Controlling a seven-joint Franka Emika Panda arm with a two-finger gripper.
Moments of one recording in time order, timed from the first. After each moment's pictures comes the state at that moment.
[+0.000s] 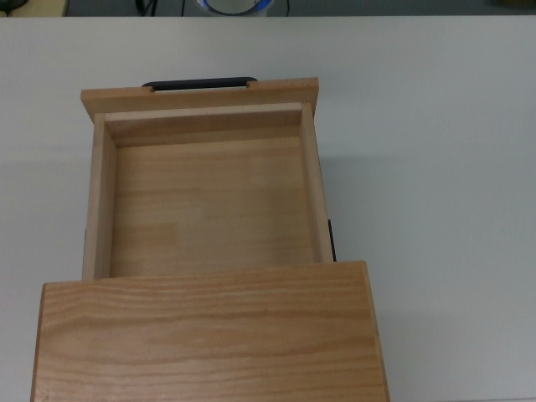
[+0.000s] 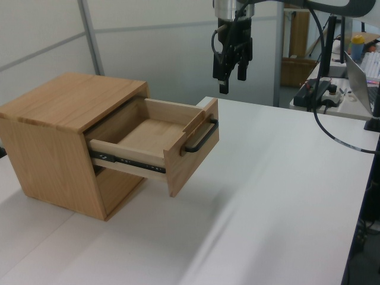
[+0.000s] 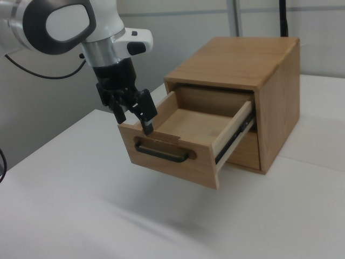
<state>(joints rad) -0.18 0.01 0.13 -1.36 0.01 1.41 -0.03</state>
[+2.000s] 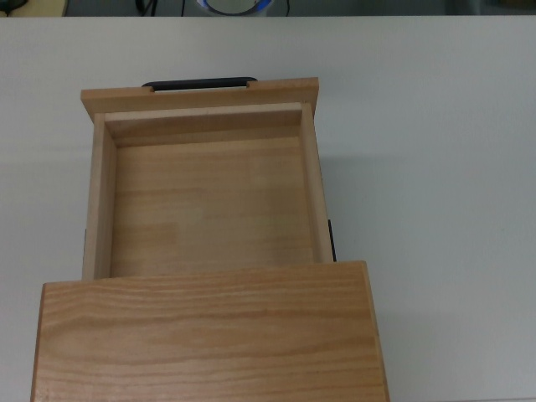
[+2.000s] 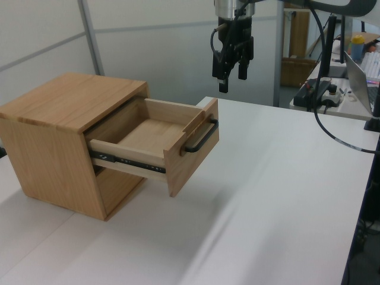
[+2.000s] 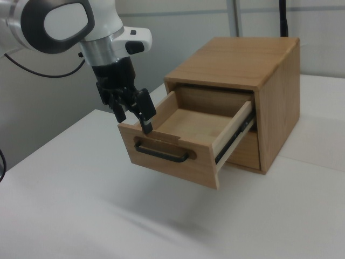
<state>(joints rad) -0.18 0.00 0.13 -1.36 0.01 1.41 -0.01</state>
